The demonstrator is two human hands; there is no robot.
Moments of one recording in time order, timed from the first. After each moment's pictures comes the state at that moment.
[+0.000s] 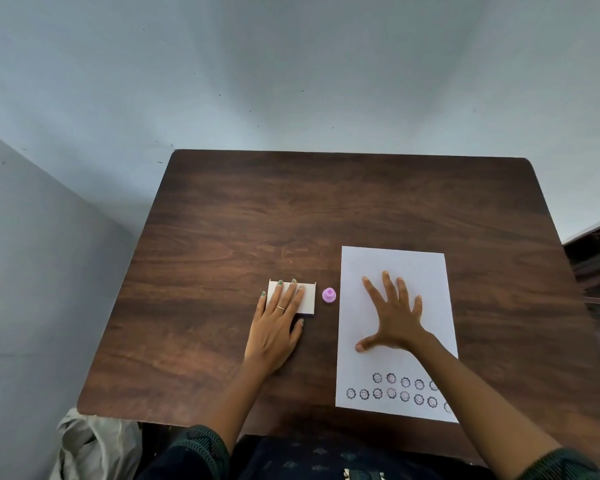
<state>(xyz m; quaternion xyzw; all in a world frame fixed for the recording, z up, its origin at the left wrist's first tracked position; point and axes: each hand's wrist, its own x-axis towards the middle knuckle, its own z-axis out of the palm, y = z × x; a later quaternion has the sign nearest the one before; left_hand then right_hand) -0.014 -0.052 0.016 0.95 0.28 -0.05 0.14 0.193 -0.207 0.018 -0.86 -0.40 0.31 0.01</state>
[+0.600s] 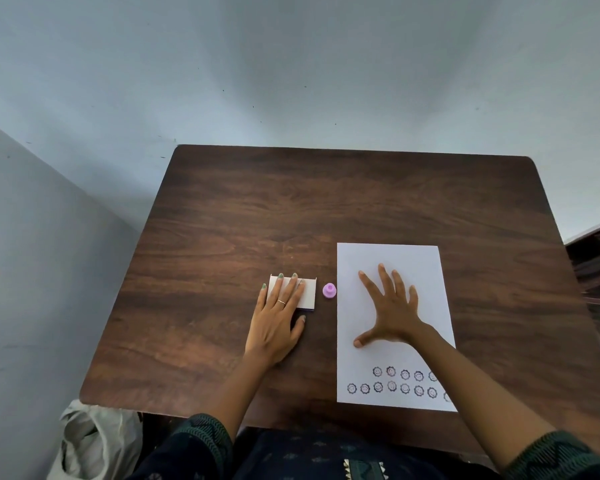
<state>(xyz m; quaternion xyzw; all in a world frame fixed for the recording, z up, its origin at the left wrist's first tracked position) -0.013 -0.053 0.019 0.95 0.27 -0.04 0.13 0.196 -0.203 0.017 -0.85 -0.44 0.29 0.01</state>
